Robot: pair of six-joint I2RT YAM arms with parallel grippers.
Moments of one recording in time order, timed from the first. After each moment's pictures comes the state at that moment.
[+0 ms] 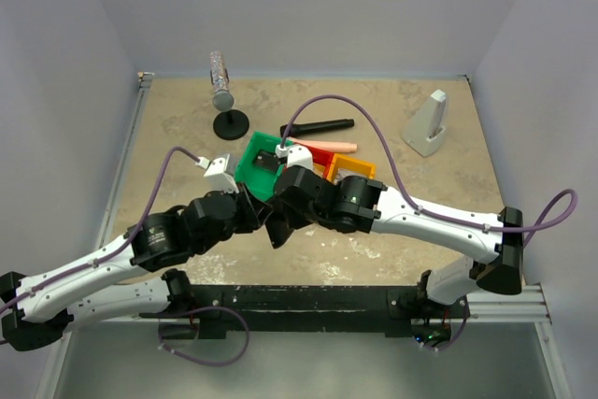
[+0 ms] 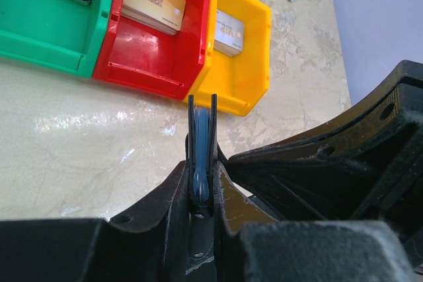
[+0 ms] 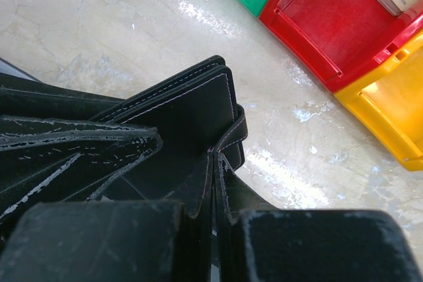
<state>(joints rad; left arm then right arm) -1.11 0.77 0.86 -0.62 -0.47 -0.98 1.23 1.47 1.44 -0.84 0.37 0.73</state>
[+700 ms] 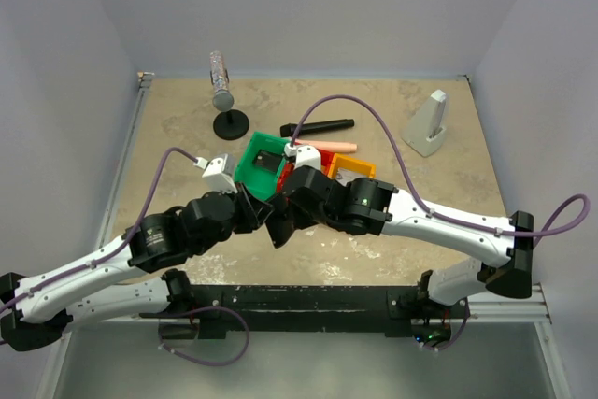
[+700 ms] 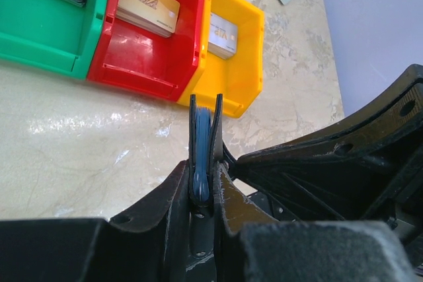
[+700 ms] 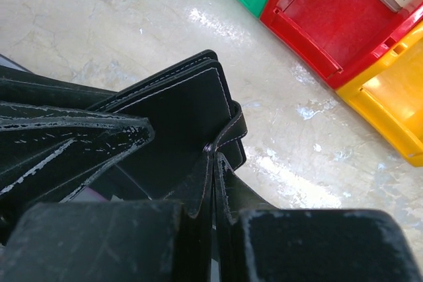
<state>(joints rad) -1.11 0.76 0.86 -0.61 -0.48 -0.99 1.23 1.41 1.40 -0.82 0.37 0.76</state>
